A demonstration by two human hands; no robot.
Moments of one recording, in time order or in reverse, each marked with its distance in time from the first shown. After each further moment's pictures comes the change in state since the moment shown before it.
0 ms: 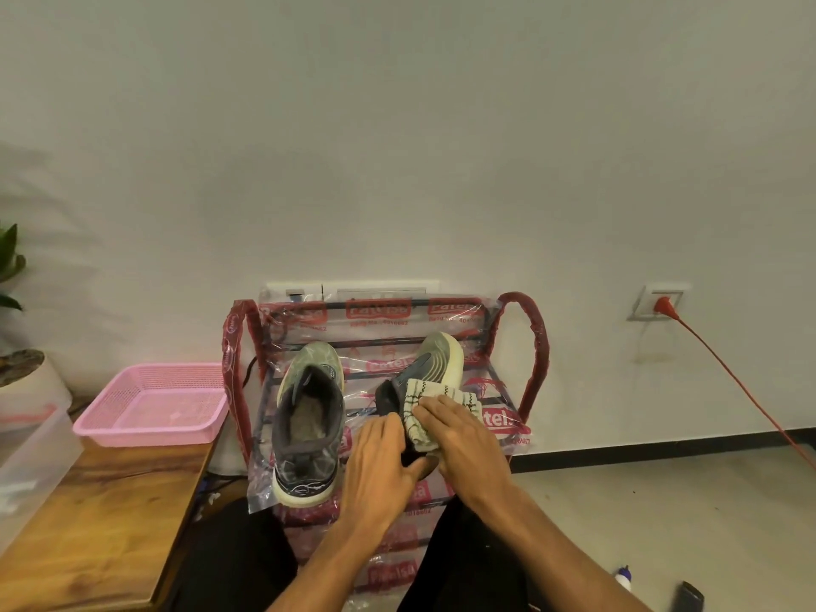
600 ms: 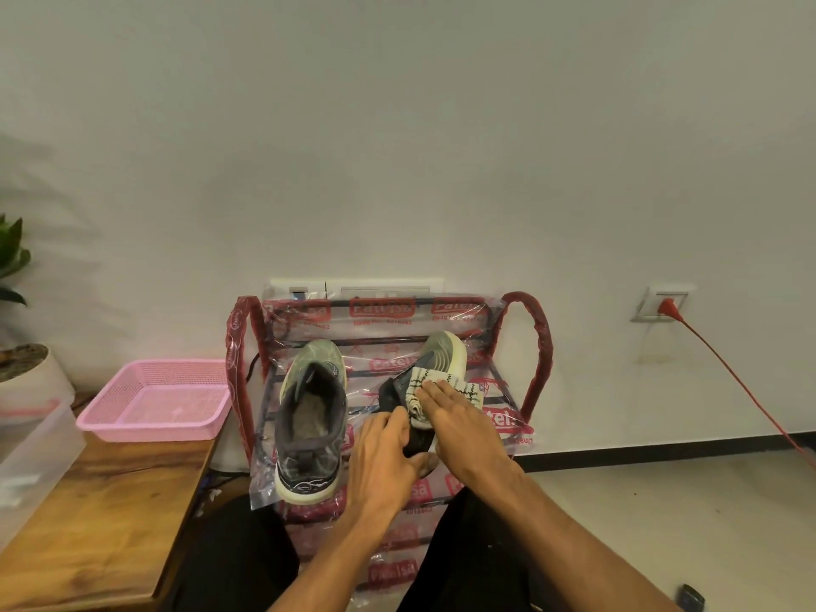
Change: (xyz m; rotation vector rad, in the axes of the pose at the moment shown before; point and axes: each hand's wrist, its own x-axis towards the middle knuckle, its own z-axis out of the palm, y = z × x) left_hand 0.006 0.000 0.000 -0.087 -0.016 -0.074; right_hand 0.021 -0.005 -0.013 -0.048 -0.192 0.016
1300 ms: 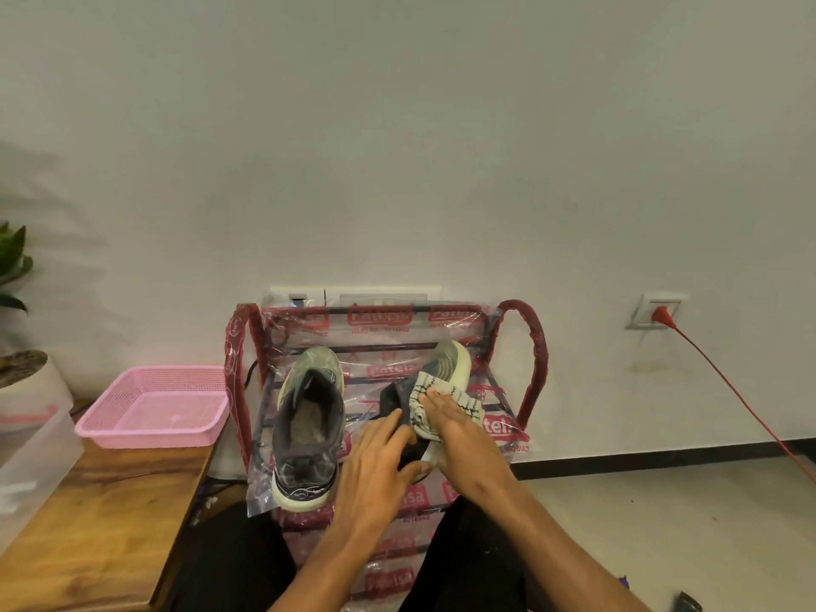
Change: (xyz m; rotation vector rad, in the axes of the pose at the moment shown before) left_hand -0.003 -0.021 0.004 0.150 0.061 0.245; right_hand -0.012 0.008 0.009 0.215 0.047 0.055
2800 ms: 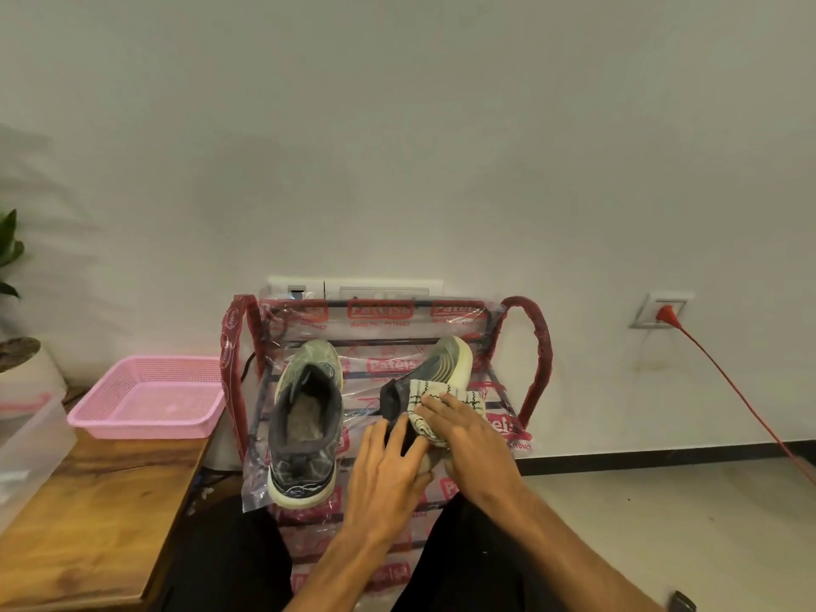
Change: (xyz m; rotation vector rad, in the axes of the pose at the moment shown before) left_hand -0.003 0.003 0.021 0.243 0.018 0.160; right_hand -0.003 0.013 0.005 -0.100 0.052 -0.100
